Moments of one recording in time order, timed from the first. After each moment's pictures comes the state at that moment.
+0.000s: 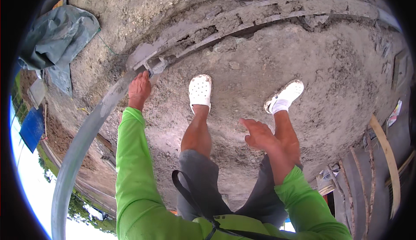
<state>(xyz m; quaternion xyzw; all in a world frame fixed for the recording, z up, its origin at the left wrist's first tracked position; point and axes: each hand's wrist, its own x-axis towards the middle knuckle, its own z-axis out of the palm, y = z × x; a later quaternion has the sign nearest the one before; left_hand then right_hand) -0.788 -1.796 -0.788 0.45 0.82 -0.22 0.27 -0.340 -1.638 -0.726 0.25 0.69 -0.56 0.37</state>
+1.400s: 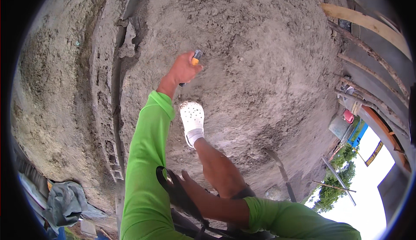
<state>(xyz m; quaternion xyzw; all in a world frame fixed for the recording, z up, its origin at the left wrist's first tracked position) -0.151 -1.305 -0.943 0.47 0.48 0.05 0.74 -0.175 -1.493 -0.667 0.41 0.69 -0.60 0.05</state>
